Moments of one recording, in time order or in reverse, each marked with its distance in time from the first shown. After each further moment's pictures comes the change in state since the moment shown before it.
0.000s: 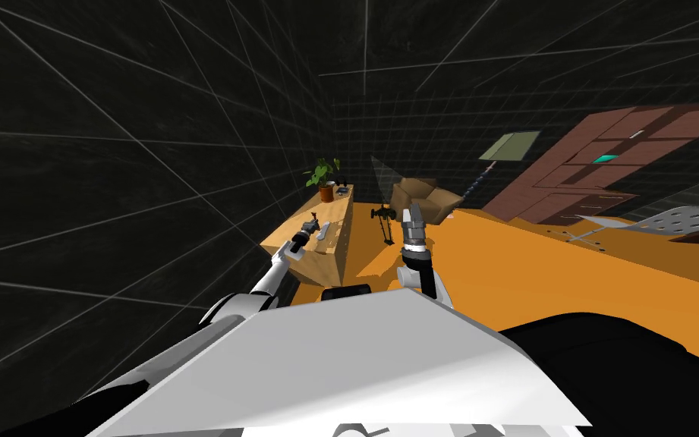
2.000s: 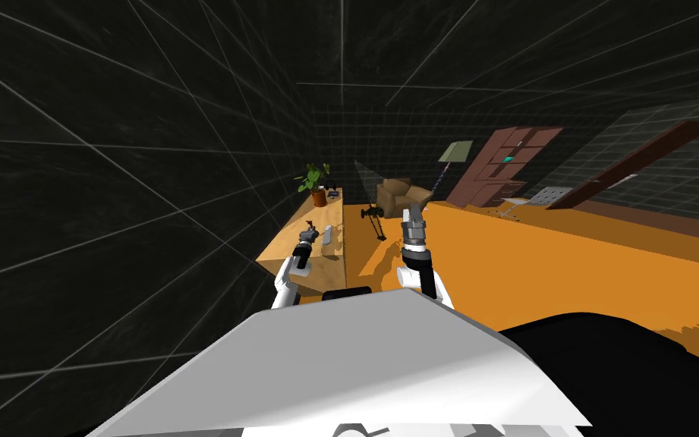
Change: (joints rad) left arm 0.400 -0.268 0.122 -0.546 -0.337 0.263 0.037; right arm 0.000 0.000 0.000 0.000 0.000 0.000 0.000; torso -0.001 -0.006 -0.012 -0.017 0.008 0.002
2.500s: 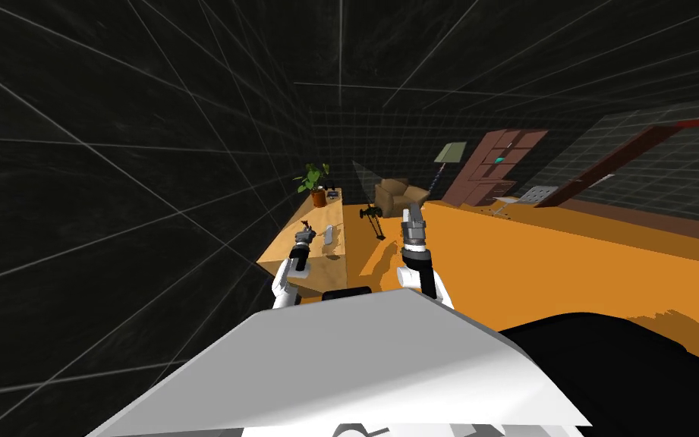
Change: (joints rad) left arm 0.063 -0.044 0.022 -0.111 -0.056 0.047 0.007; right arm 0.000 0.000 0.000 0.000 0.000 0.000 0.000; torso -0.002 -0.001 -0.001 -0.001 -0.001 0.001
